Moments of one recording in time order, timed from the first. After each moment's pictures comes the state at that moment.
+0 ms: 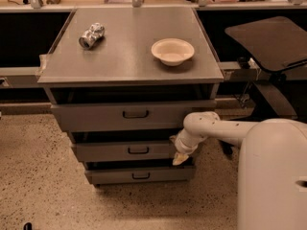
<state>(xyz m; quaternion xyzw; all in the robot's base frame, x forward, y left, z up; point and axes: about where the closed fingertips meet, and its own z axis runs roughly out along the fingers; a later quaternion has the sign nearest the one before) 0.627 -0.115 0.423 -0.74 0.65 0.06 0.15</state>
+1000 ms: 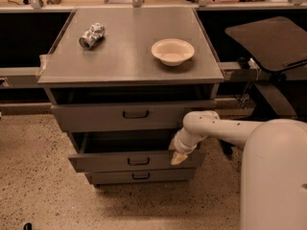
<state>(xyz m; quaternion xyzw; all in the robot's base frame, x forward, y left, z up) 0.626 -0.112 0.433 -0.74 0.65 0.06 0.16</state>
